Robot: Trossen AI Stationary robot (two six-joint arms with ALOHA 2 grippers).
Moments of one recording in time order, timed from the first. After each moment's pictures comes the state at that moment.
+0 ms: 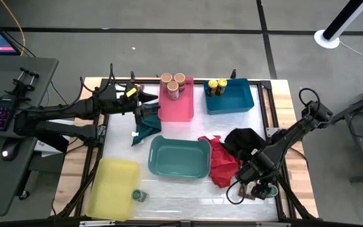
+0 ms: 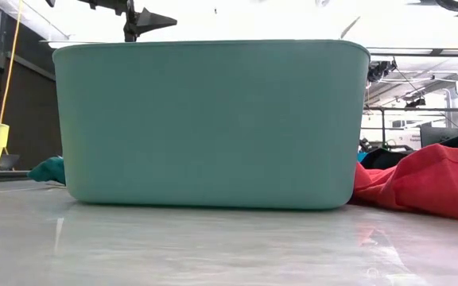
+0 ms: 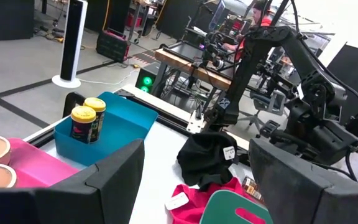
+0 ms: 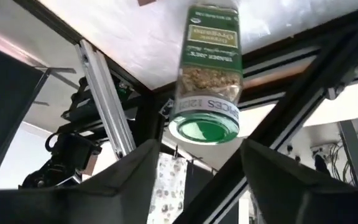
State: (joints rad) left arm 0.22 0.91 0.75 0.05 0.00 -0.35; right arm 0.68 1.46 1.04 -1.21 -0.71 1.22
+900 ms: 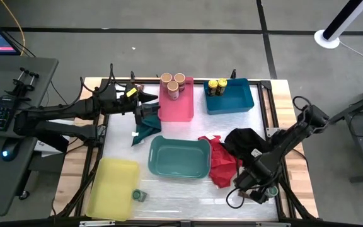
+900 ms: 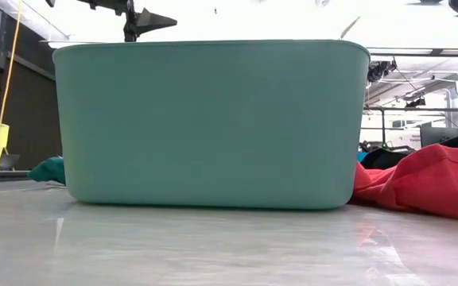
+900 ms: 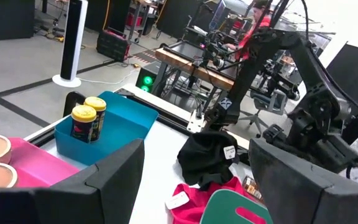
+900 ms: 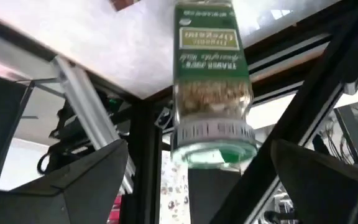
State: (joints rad) left arm 0.22 0.91 0.75 0.05 0.00 -0.35; right arm 0.73 1.56 1.03 -1.18 -0.73 1.33
